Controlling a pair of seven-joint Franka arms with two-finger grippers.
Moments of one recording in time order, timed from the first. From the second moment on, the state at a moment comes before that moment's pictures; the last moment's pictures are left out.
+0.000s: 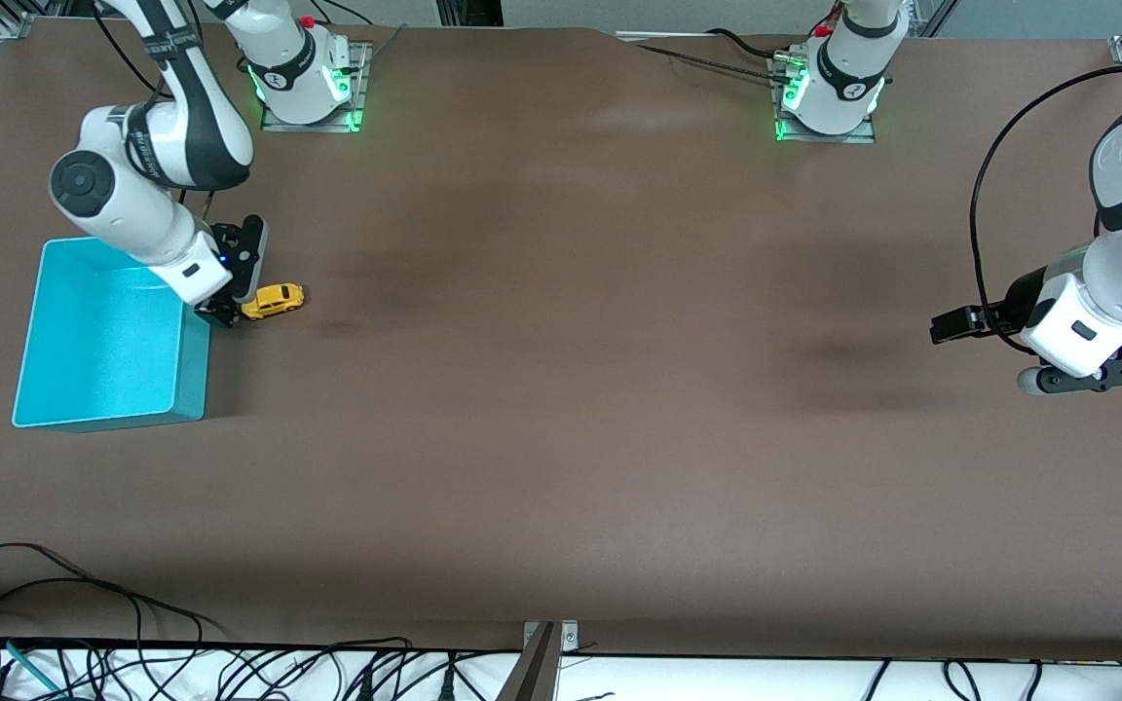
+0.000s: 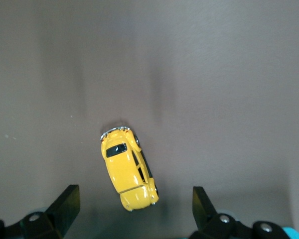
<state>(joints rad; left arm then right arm) 0.34 0.26 -0.39 -1.60 0.06 1.71 -0.20 -0.37 0.08 0.39 -2.47 -0.04 2.52 -1.48</state>
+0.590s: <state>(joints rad) 0.34 0.26 -0.39 -1.60 0.06 1.71 -0.20 -0.44 0.18 0.40 -2.55 -0.04 2.71 -1.62</state>
